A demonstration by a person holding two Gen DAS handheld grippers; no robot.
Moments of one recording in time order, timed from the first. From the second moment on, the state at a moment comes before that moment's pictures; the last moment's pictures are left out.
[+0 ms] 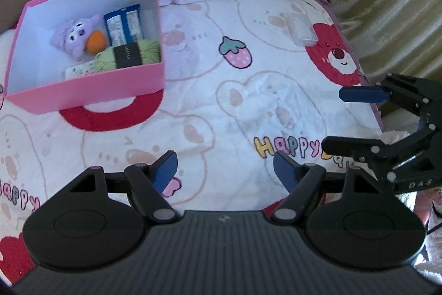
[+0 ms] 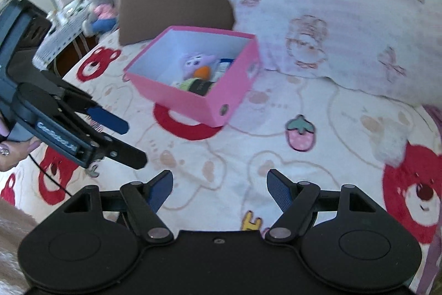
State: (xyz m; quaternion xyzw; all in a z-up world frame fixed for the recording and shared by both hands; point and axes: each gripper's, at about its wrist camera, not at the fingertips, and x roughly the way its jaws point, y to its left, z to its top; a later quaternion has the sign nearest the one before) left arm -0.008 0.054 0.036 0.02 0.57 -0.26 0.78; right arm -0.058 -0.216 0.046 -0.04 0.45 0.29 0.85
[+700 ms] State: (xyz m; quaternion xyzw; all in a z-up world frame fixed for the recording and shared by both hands) left arm 0.040 -0.054 0.000 0.05 0.58 -0.31 0.75; right arm -0.035 -0.311 -0.006 -0.03 0.38 0.14 0.91
